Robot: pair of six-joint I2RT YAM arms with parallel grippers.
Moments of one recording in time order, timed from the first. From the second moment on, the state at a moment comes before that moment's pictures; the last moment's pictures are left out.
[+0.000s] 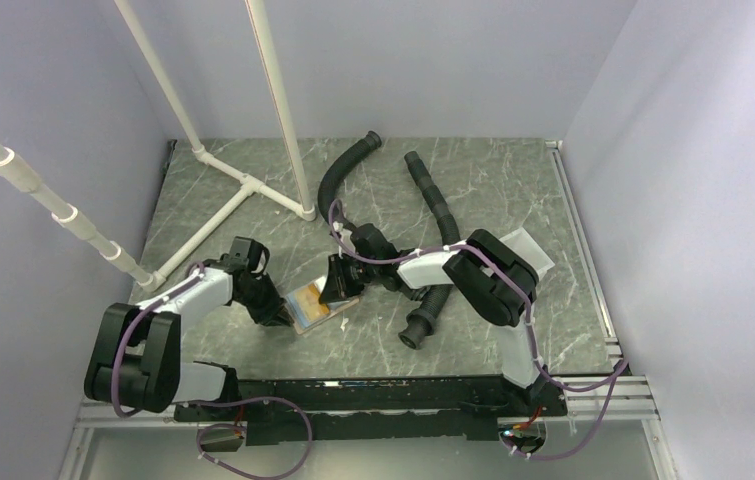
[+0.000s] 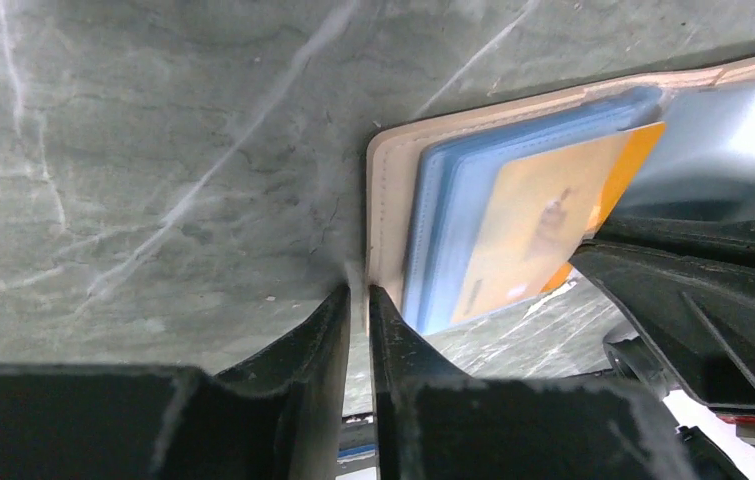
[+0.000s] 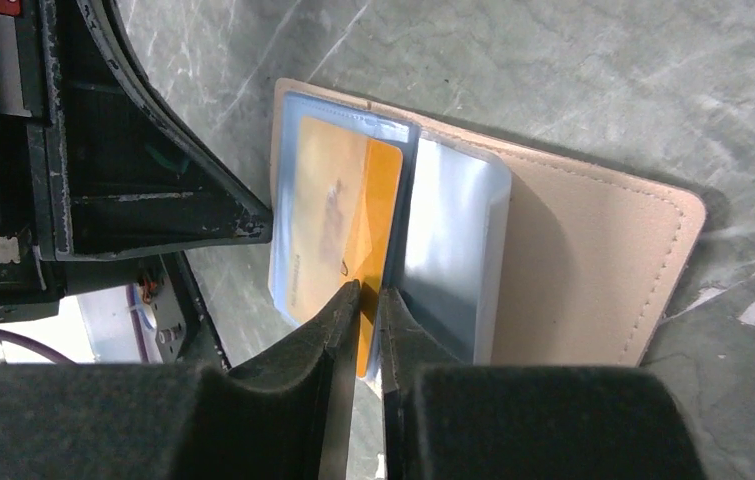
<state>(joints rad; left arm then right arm) -0.21 1.31 0.58 -0.58 0.27 -0.78 0.84 2.03 1.06 0.30 -0.57 0.64</state>
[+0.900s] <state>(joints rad) -0.21 1.34 0.59 -0.57 0.28 -0.77 0.90 2.01 1.13 0.19 -0.53 0.56</state>
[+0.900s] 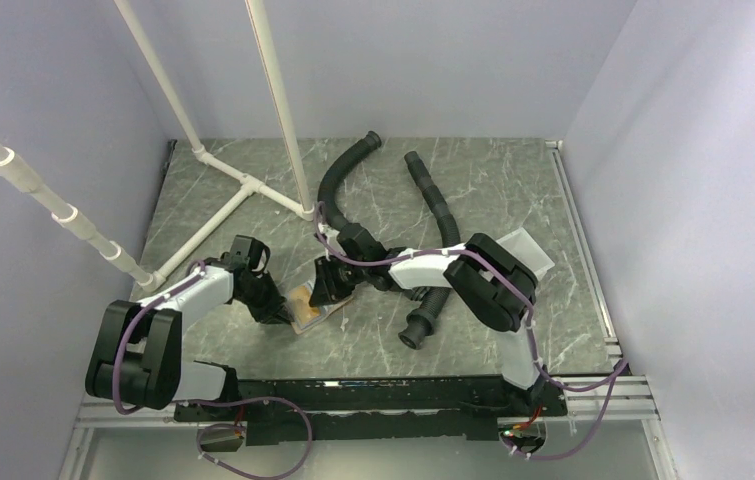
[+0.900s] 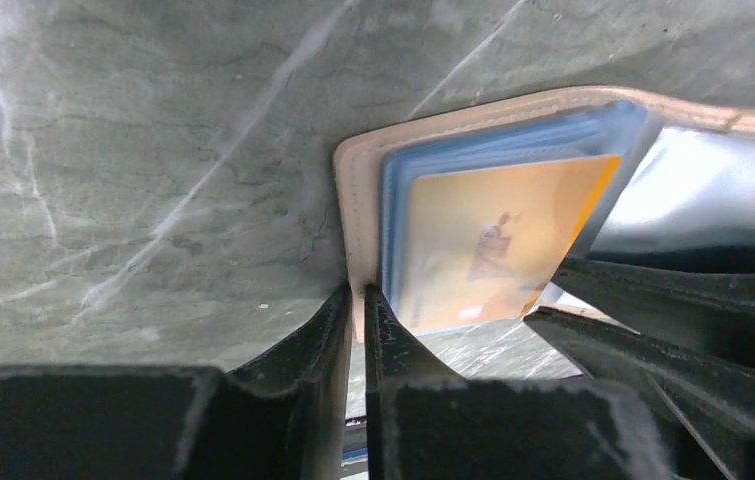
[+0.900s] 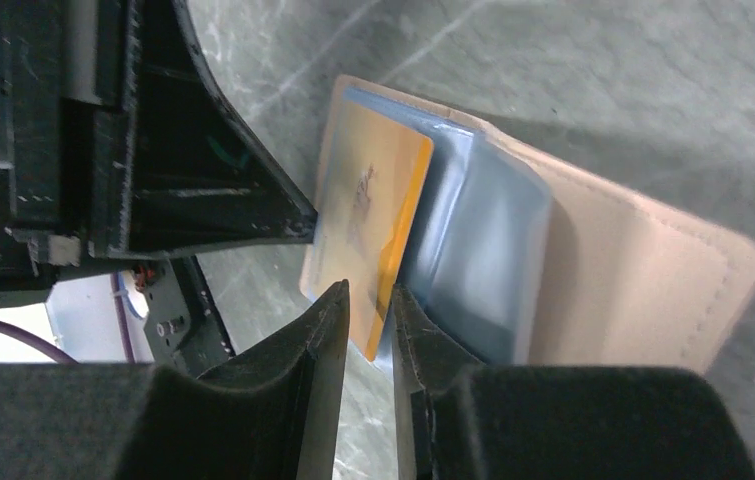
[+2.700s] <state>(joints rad) -0.16 1.26 0.59 -0.47 0.38 -0.85 0.95 2.03 1.26 -0.01 -0.26 0.40</state>
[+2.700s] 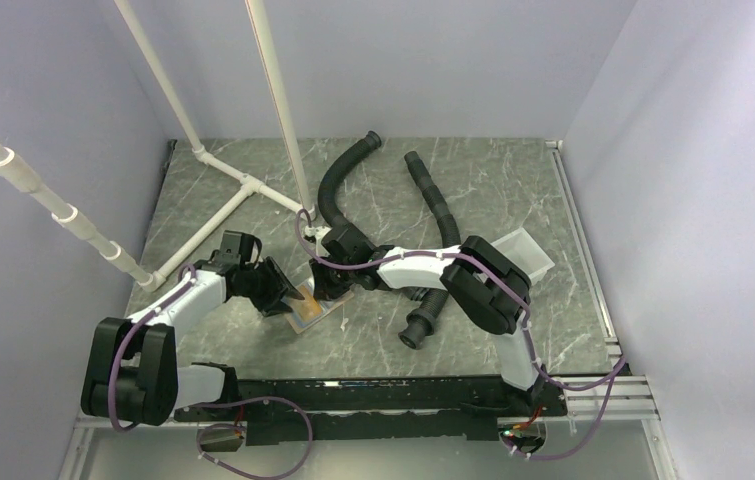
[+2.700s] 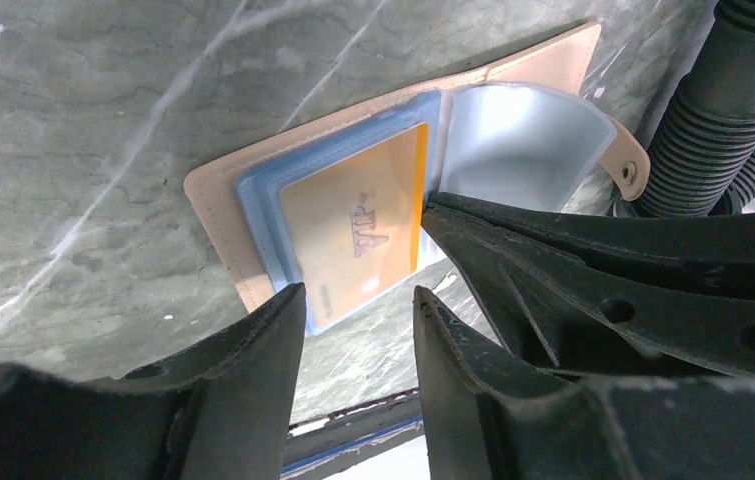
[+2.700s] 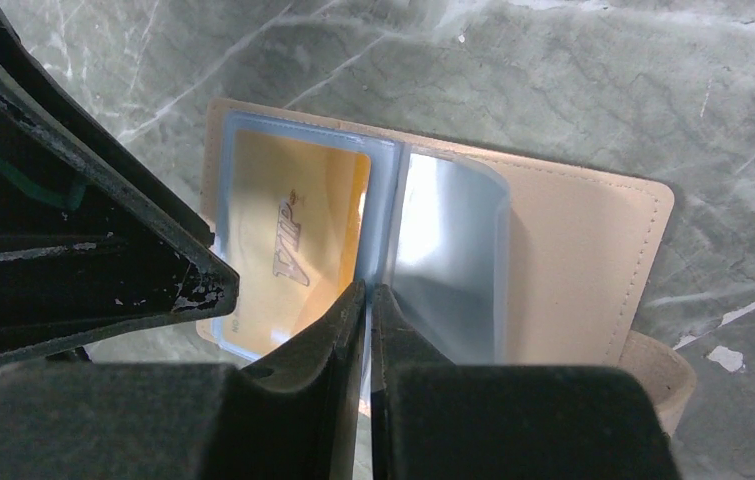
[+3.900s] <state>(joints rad) -0.16 1.25 0.58 -0.48 0.38 -0.85 0.95 2.04 1.28 -0.07 -0.32 0.39</state>
